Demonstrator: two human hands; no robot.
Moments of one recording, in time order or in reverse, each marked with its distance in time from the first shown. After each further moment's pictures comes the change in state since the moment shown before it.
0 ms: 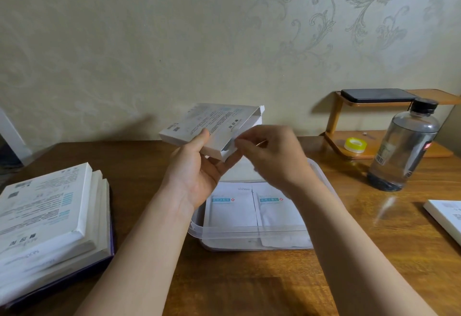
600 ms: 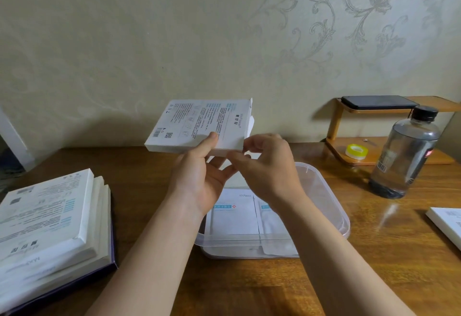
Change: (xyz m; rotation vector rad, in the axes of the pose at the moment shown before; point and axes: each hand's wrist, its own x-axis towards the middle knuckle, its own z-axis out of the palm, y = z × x) left_hand -0.006 -0.002 0.010 0.024 0.002 0.079; right_hand -0.007 -0.006 0.018 0.013 0.094 0.057
